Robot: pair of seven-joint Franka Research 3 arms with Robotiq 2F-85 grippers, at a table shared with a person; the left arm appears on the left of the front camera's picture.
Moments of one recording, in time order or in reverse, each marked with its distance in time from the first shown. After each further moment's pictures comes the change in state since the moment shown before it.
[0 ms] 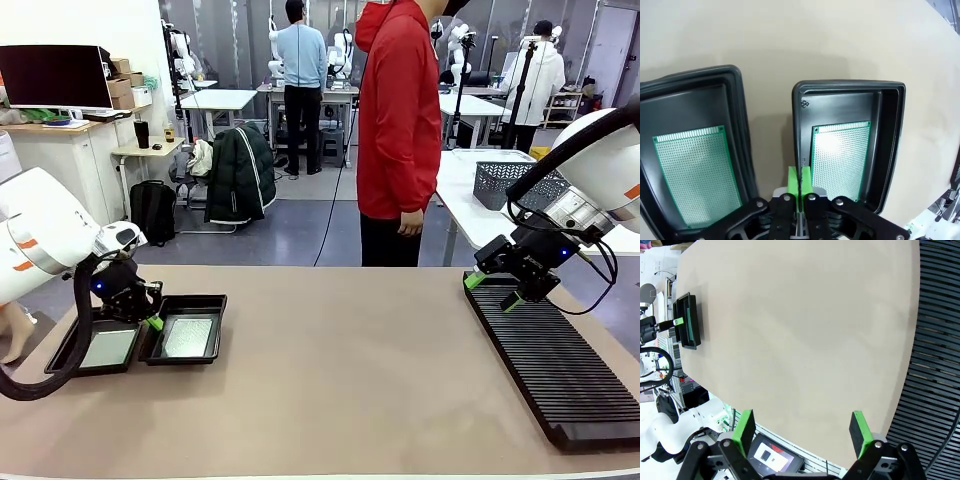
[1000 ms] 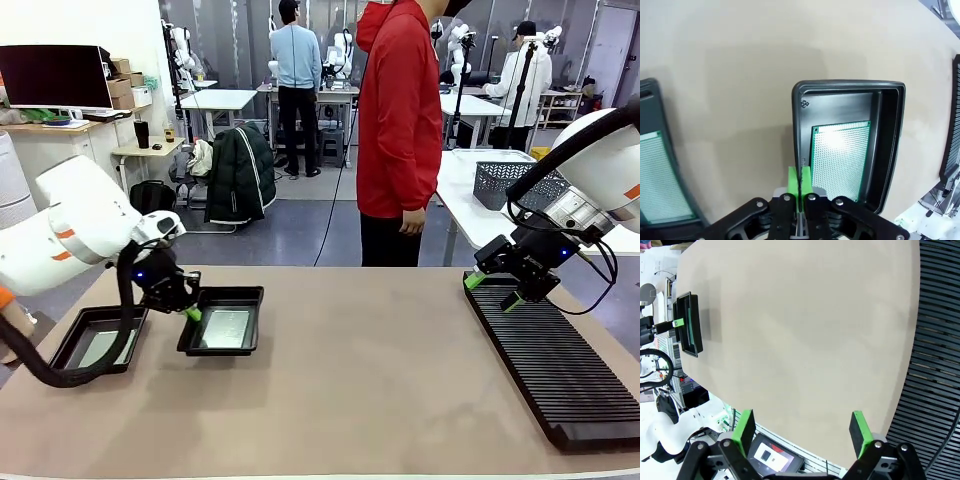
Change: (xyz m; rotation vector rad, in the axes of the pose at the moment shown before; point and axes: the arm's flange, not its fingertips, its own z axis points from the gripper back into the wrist) left arm 0.000 -0.065 -0.004 -0.042 0.016 -0.042; right arm 0.000 0.000 0.000 0.000 0.000 0.000
